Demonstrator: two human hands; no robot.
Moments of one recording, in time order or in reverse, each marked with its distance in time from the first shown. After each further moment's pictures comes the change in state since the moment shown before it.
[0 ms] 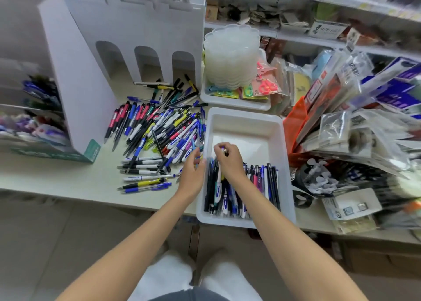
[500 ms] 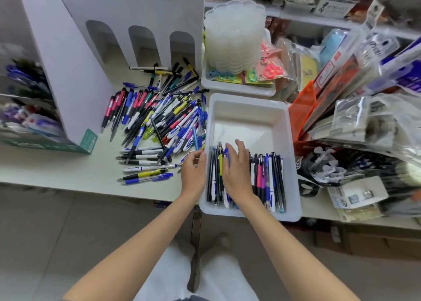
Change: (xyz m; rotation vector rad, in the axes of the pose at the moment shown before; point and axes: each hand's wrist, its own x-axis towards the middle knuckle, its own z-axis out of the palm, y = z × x) left_hand -0.001 -0.037 0.011 -0.068 0.169 0.001; right_hand -0.048 0.039 0.005 -0.384 0.064 -0.141
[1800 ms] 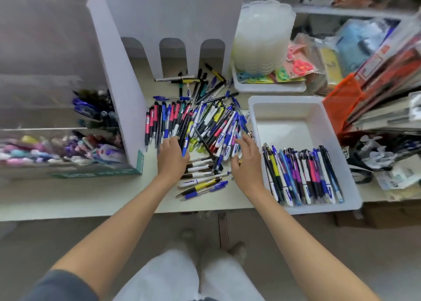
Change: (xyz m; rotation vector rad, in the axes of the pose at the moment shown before) left_hand 0.129 0.010 -0.185 0.874 -0.156 0.205; right_hand 0.012 -0.108 0.079 -0.025 0.135 0.075
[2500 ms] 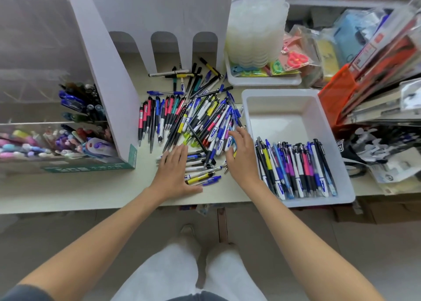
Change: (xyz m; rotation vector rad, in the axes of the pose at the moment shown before) left_hand -0.044 -0.025 0.022 0.420 -0.323 0.366; right_hand 0.006 0.005 -0.007 0.040 0.005 -0.036
